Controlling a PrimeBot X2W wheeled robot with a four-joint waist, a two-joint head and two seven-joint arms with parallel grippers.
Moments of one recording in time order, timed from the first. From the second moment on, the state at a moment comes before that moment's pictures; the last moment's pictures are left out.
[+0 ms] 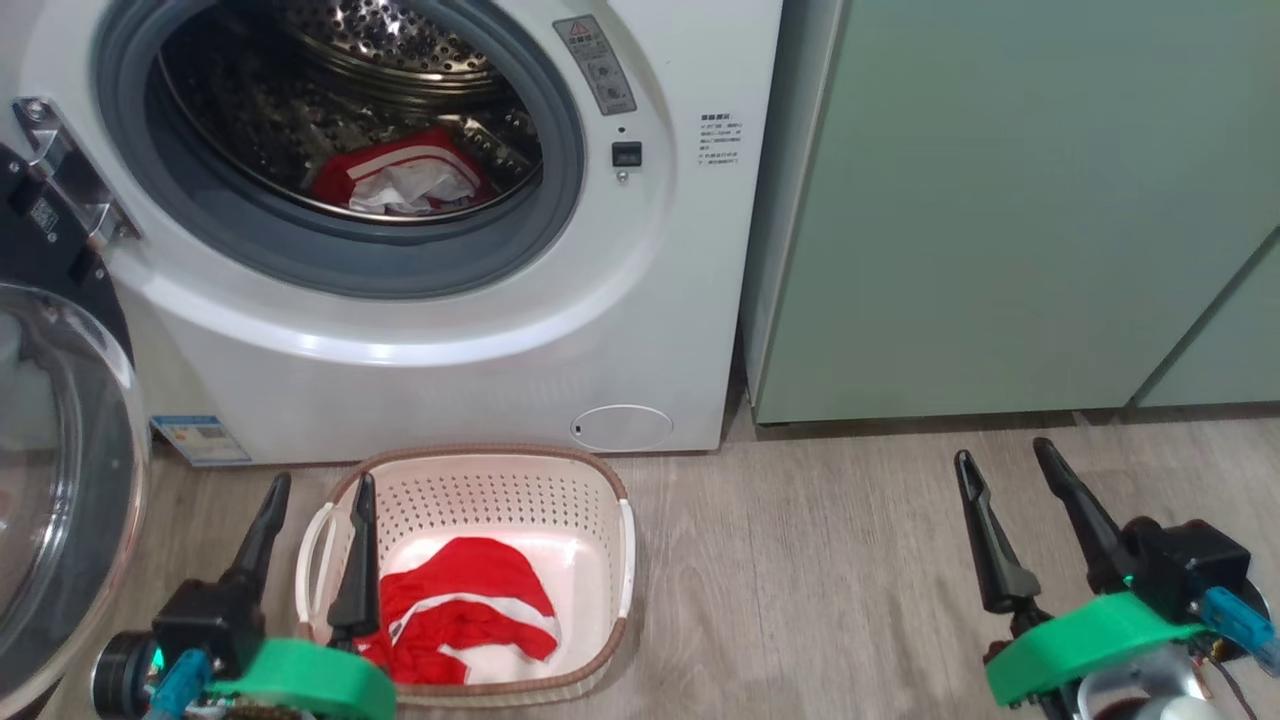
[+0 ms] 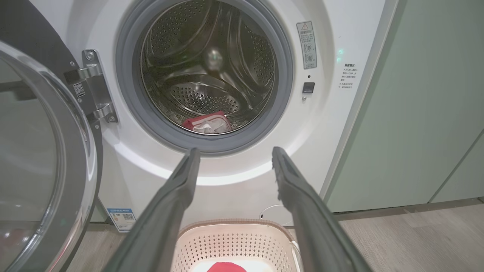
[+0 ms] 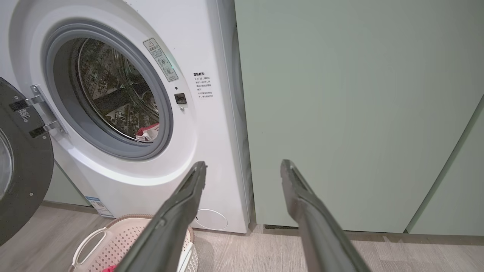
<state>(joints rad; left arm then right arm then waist) 0.11 0.21 -0.17 -0.01 -0.29 0.11 -0.26 0.13 -0.05 -0.02 -0.07 0.19 0.13 -0.06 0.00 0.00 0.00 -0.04</state>
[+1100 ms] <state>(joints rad) 0.10 0.21 -0.18 -0.01 -0.29 0.12 -0.25 0.14 -0.05 -0.01 -0.09 0.19 0.13 -0.05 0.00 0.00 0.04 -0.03</state>
